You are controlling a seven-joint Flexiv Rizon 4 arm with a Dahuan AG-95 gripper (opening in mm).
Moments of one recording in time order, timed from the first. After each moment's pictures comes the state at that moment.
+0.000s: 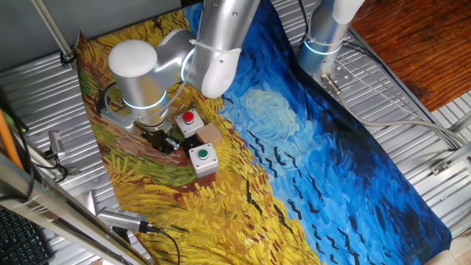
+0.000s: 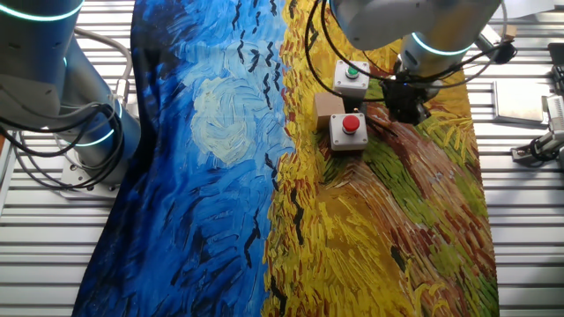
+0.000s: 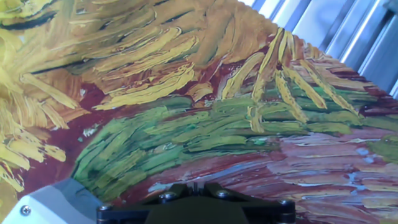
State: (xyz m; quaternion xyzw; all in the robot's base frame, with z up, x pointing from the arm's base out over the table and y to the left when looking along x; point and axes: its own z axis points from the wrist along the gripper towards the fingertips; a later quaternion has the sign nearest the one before) arm 0.602 0.067 0.019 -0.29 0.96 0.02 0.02
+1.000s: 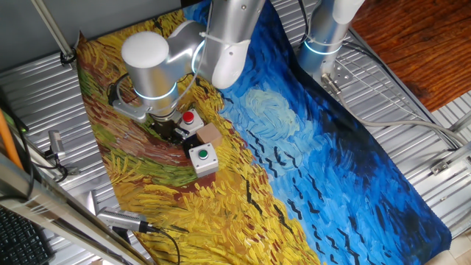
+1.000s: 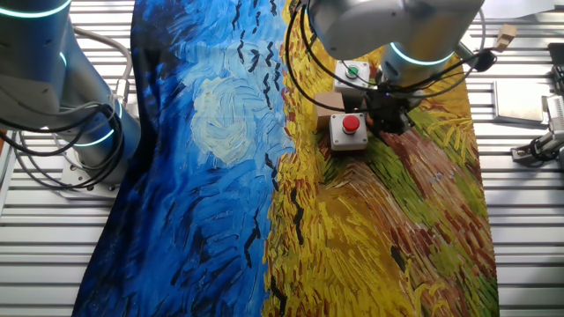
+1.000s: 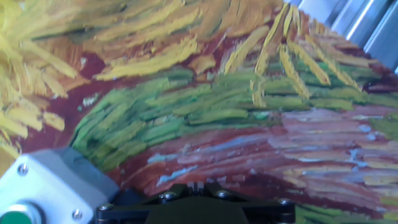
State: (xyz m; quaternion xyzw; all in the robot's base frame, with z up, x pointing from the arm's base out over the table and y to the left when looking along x) arm 0.571 0.049 0.018 -0.30 0.95 0.01 0.01
